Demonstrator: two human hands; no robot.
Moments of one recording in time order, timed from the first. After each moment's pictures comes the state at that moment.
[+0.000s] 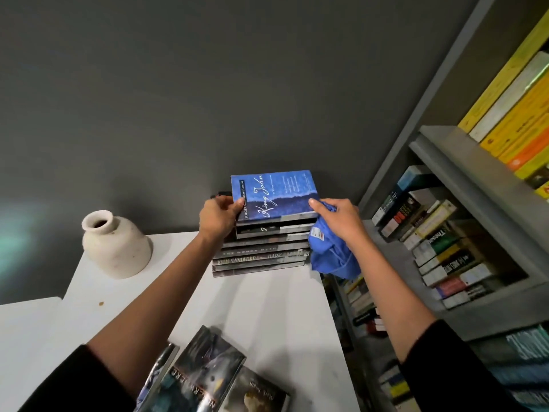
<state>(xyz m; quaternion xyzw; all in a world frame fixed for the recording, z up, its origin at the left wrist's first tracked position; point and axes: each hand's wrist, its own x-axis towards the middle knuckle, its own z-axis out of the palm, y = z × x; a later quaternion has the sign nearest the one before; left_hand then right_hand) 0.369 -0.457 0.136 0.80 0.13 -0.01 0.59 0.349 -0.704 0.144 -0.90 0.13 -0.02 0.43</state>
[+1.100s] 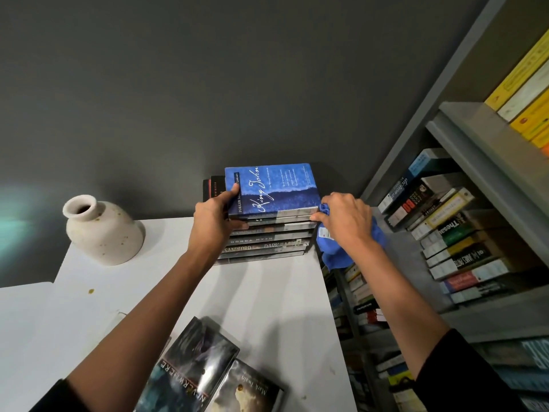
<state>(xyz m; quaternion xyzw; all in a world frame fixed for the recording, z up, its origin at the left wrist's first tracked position) 0.339 -0.462 0.126 0.88 -0.01 0.01 0.47 0.332 -0.694 0.157 -1.00 0.04 -0.02 0.05</state>
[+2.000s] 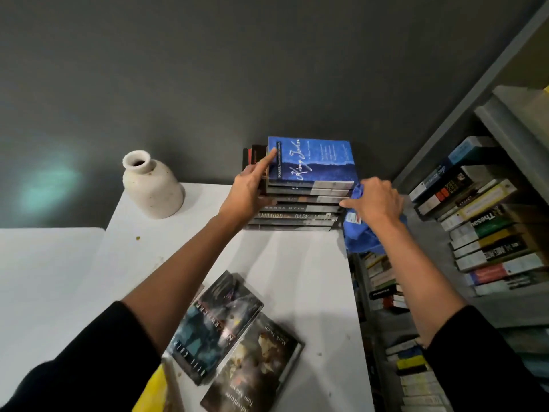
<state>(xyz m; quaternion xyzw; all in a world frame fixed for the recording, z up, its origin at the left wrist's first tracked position) 0.318 -0.437 0.116 0.91 -0.12 0.03 0.39 0.320 -0.684 0.143 -0.98 0.15 0.02 0.12</state>
